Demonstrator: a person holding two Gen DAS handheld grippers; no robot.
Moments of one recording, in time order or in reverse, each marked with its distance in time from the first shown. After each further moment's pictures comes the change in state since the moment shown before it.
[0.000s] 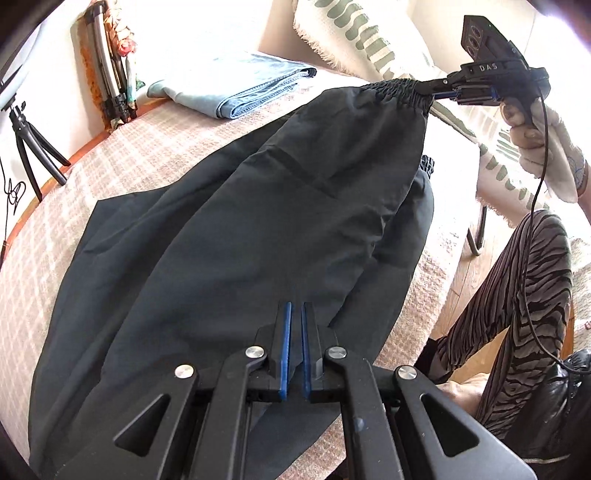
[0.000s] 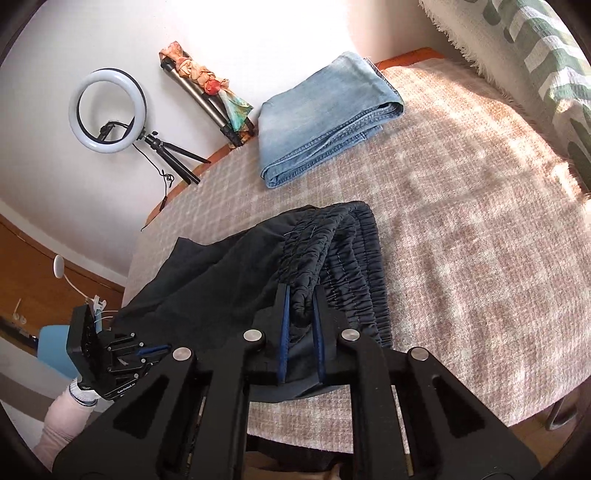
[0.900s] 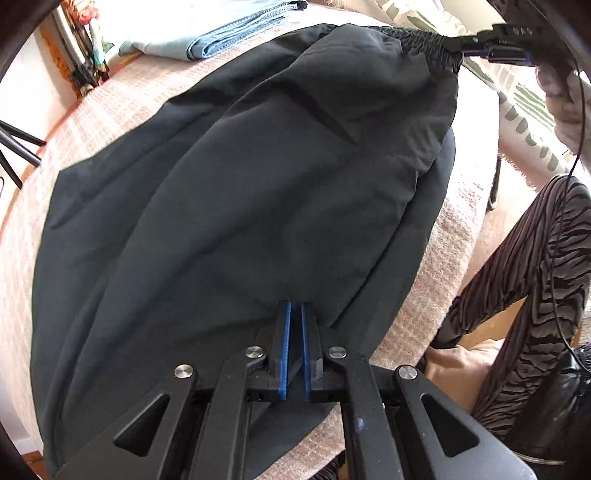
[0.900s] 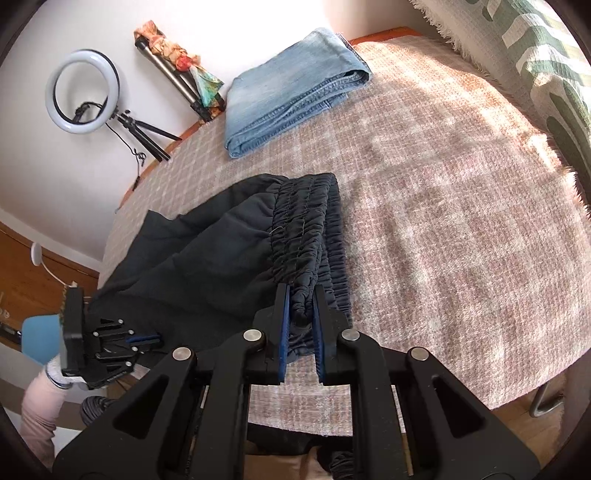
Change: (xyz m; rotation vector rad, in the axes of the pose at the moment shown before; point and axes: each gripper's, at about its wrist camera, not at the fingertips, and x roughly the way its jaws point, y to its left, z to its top) left arm 0.040 -0.008 0.006 0.004 0.252 0.003; right arm 0.016 -0.016 -0.022 -0.063 0.096 -0.189
